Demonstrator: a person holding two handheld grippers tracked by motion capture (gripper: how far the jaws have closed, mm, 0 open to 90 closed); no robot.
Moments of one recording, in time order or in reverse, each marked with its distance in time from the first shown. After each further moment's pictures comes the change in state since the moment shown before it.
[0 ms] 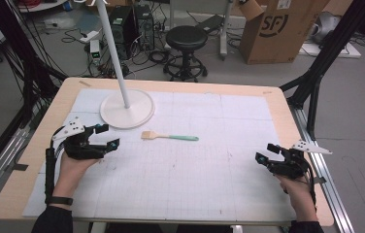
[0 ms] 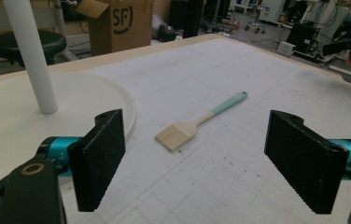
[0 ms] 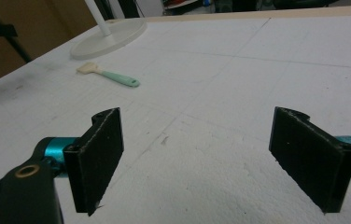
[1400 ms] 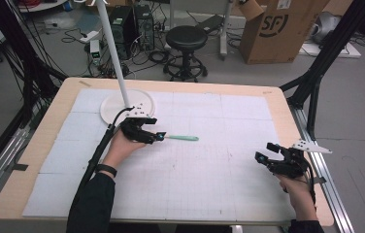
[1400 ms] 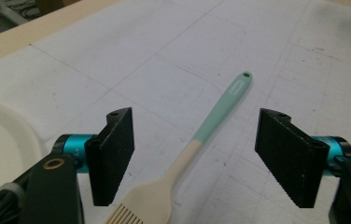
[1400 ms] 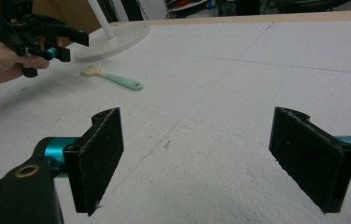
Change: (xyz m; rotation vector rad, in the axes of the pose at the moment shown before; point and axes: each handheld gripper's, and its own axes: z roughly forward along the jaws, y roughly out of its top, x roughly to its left) left arm -0.023 0.020 0.162 0.305 -0.125 0.128; right arm -0.001 0.001 0.002 -0.011 0.015 -0.005
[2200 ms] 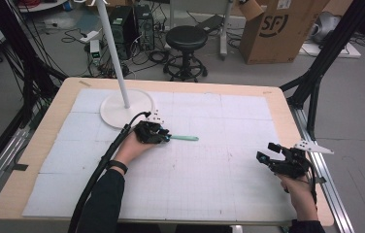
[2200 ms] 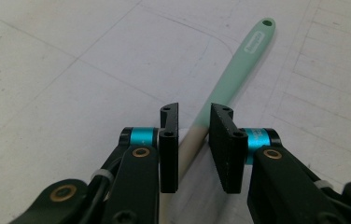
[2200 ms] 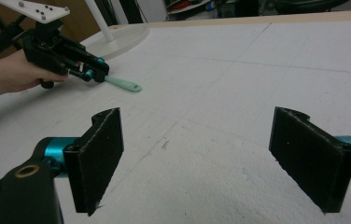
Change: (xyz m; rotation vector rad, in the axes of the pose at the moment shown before) left arm -0.003 -0.006 0.038 0.152 -0.001 0.062; right arm -0.003 -0.001 -0.003 -0.007 0.000 0.012
